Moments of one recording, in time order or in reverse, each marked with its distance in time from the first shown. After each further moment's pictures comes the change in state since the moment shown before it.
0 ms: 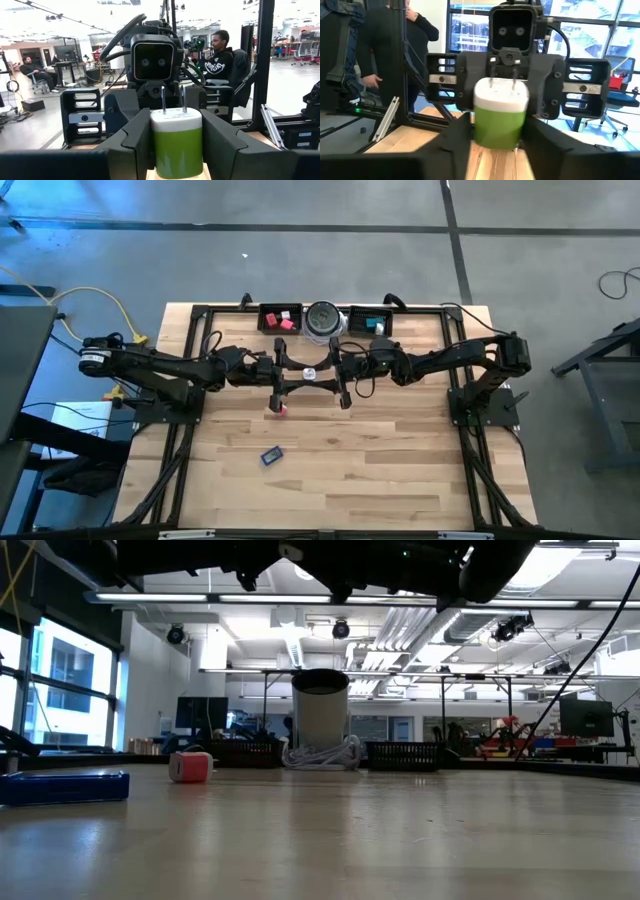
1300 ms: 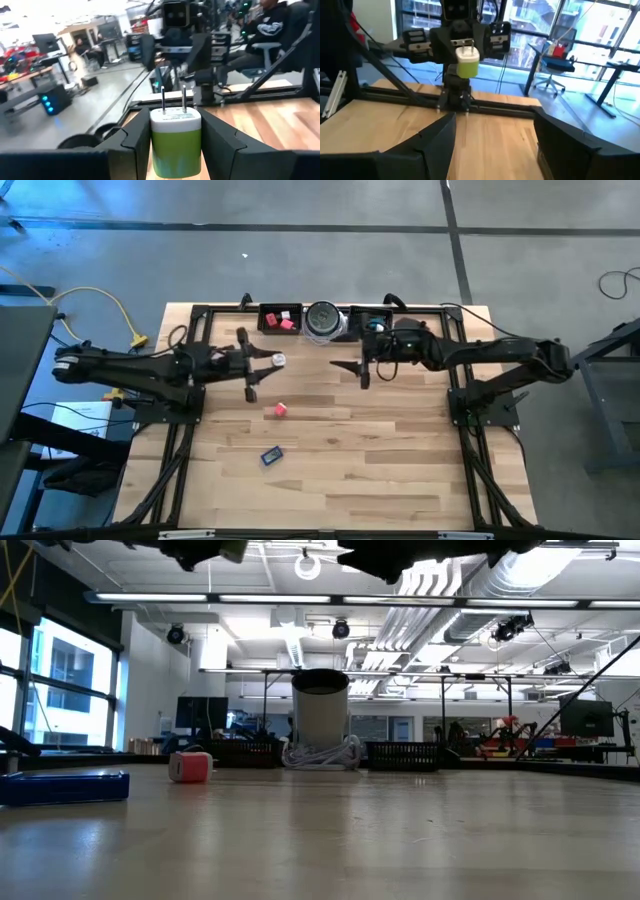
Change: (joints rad) left arm -0.044 -0.454 -0.003 -0.558 -0.286 0.144; right arm -0.076 -0.338 0.001 -0.544 0.186 -0.105
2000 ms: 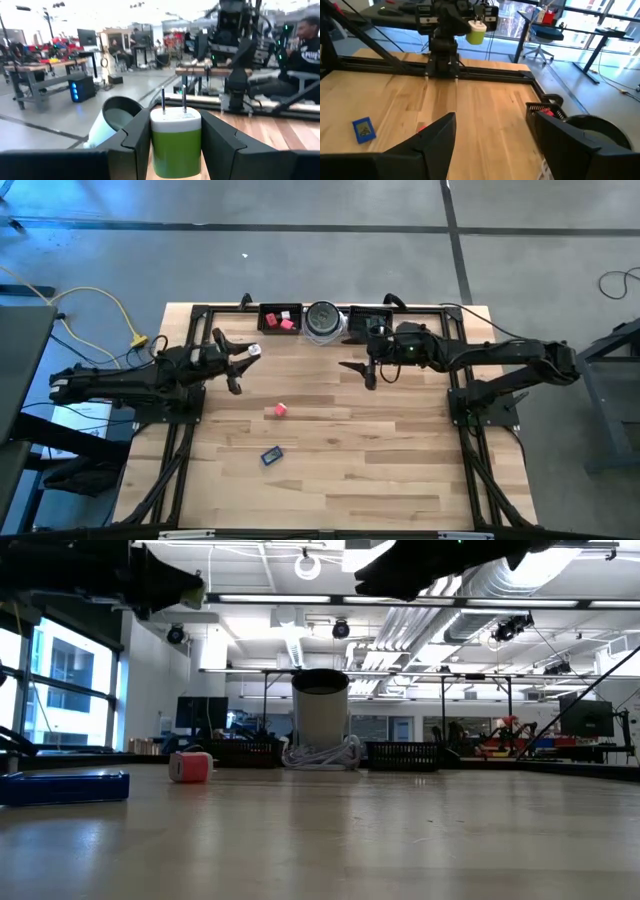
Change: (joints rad) left arm 0.150 -0.379 -0.337 0.056 -0.019 -0.136; right arm 0.000 -0.068 -0.051 -0.170 0.104 0.012
